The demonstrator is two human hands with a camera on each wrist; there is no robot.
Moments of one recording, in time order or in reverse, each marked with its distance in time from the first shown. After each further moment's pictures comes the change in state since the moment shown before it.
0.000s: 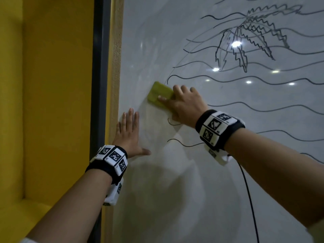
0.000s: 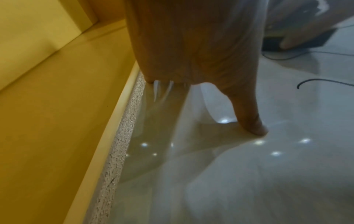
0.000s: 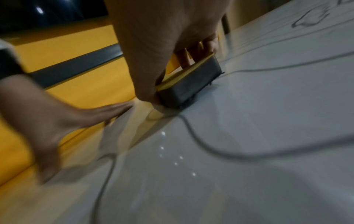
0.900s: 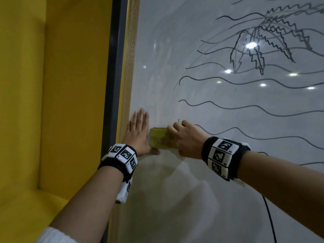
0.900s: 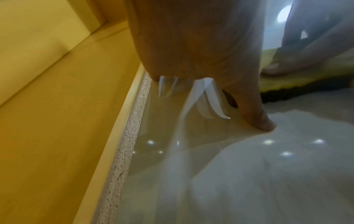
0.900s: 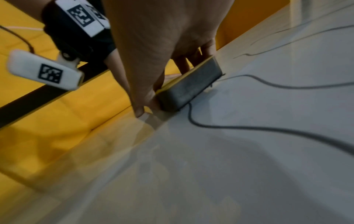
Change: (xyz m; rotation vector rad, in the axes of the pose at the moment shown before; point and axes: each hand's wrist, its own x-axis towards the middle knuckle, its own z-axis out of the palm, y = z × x) left_hand -0.004 -0.002 -0.002 -0.026 0.033 0.012; right_hand -0.033 -0.048 0.022 -0.144 -0.206 -0.428
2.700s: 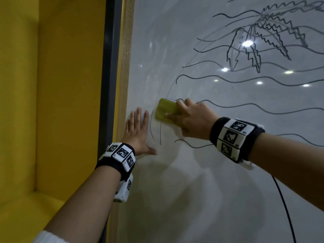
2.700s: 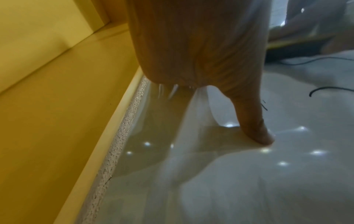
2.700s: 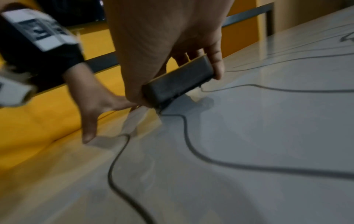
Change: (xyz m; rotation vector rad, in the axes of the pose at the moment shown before) left_hand 0.002 0.005 -0.005 -0.002 -0.065 -0.007; right_hand -0.011 0.044 -0.018 0.046 0.049 0.199
